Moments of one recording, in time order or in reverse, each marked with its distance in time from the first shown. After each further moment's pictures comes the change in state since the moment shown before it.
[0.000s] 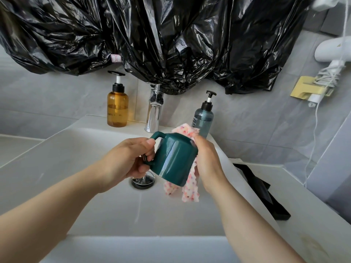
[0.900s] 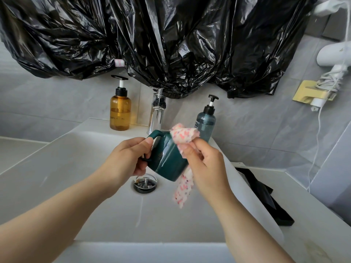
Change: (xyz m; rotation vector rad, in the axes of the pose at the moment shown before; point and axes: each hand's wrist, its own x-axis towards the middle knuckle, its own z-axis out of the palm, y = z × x) left_hand 0.003 -0.001 0.003 0.040 0.232 0.047; right_hand -0.014 0.005 -0.002 -0.293 -0.033 -0.459
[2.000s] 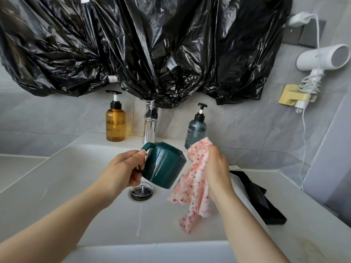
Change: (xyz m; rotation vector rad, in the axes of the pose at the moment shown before) left_hand -0.002 -0.003 0.000 0.016 0.000 -0.029; right_hand 0.011 -0.004 -0.028 0.170 0.290 0.611
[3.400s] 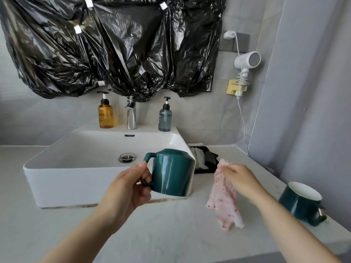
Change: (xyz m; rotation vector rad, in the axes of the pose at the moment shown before) left_hand -0.250 0.030 0.095 -0.391 -0.102 -0.093; right_hand -0.139 0.031 -0.235 -0.596 -0.110 -0.079
